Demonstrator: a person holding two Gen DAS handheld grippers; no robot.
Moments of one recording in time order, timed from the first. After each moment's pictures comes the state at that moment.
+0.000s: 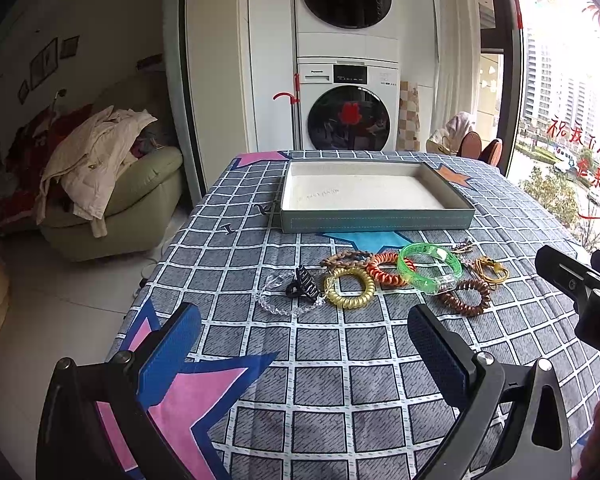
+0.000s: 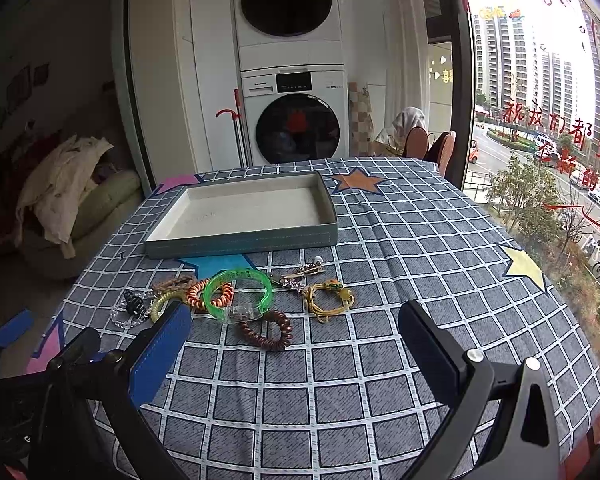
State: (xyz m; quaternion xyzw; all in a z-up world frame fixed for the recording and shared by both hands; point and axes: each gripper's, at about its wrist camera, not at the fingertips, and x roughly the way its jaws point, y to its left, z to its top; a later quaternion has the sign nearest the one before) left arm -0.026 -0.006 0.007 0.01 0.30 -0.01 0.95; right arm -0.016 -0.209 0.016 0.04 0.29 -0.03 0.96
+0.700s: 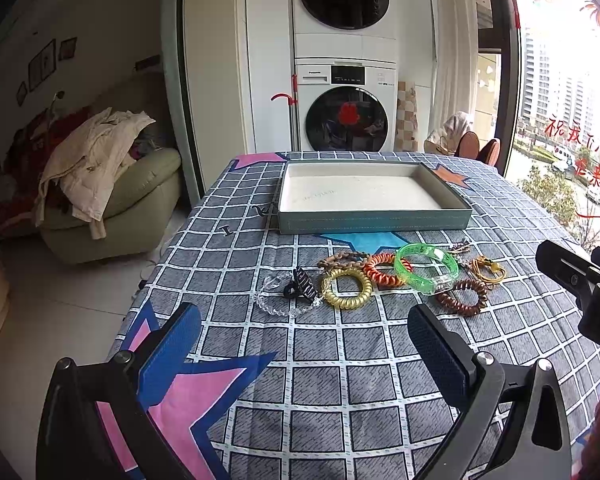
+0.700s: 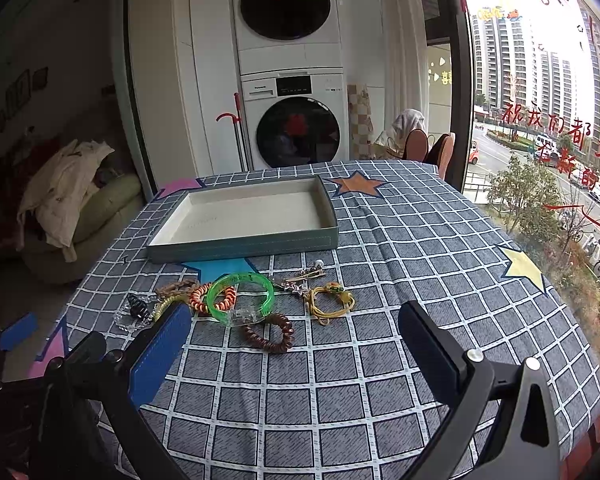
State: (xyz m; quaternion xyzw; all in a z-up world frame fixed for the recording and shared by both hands) left arm -0.027 -0.007 0.007 0.01 0.30 -0.01 0.95; right arm -0.018 -0.210 0.020 0.05 0.28 -0.03 0.96
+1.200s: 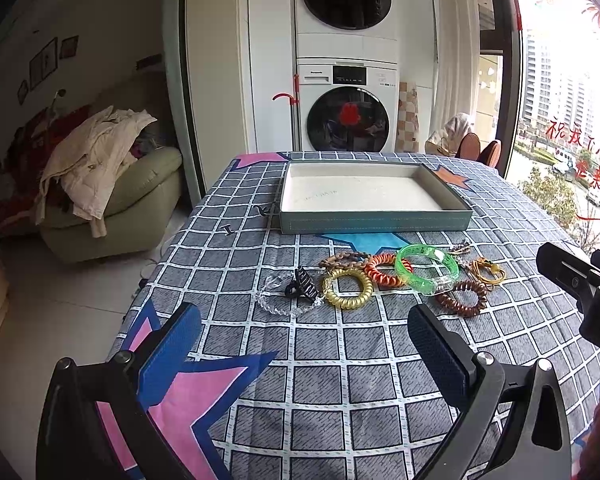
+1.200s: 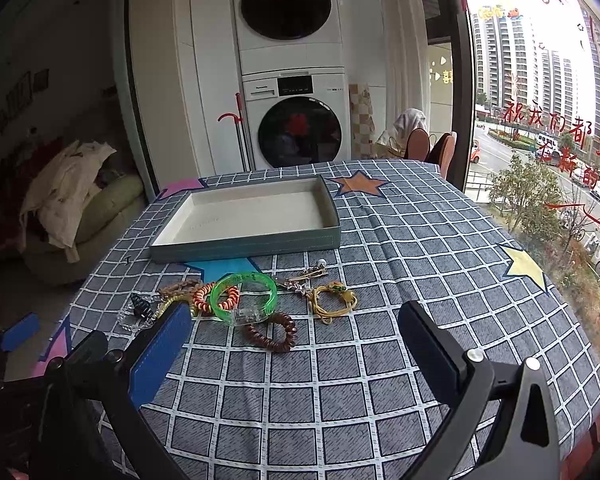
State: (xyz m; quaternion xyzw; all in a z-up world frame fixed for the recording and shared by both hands) left arm -0.028 -0.006 0.008 0.01 0.30 -0.01 0.95; right arm -0.020 -0.208 0.020 0.05 0.28 -0.02 0.96
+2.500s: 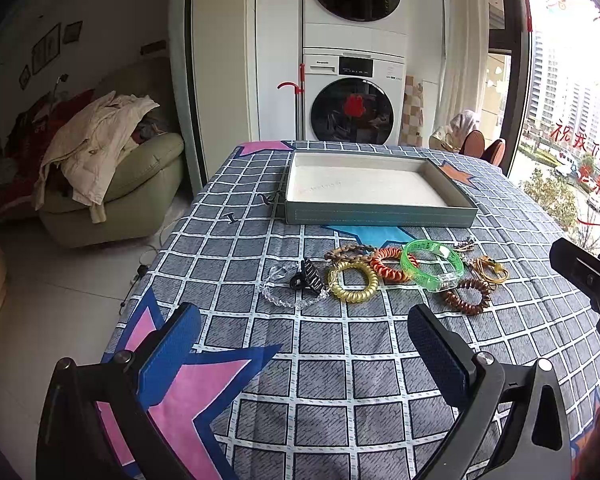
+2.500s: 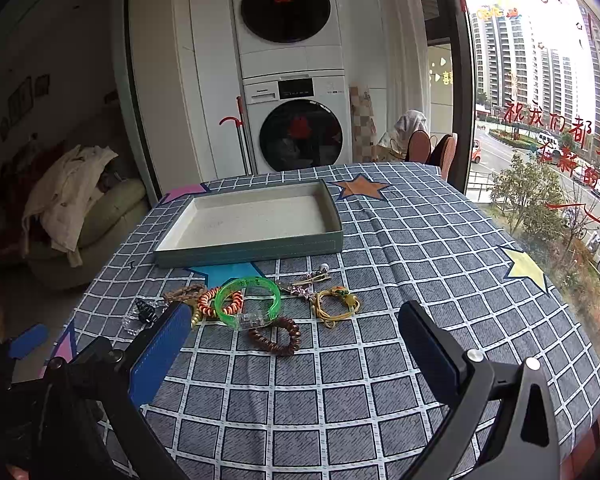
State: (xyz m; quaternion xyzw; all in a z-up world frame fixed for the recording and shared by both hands) left arm -0.024 0.000 0.006 -0.01 0.32 0.00 0.95; right arm -0.021 -0.210 0.022 0.06 0.28 -0.02 0.96
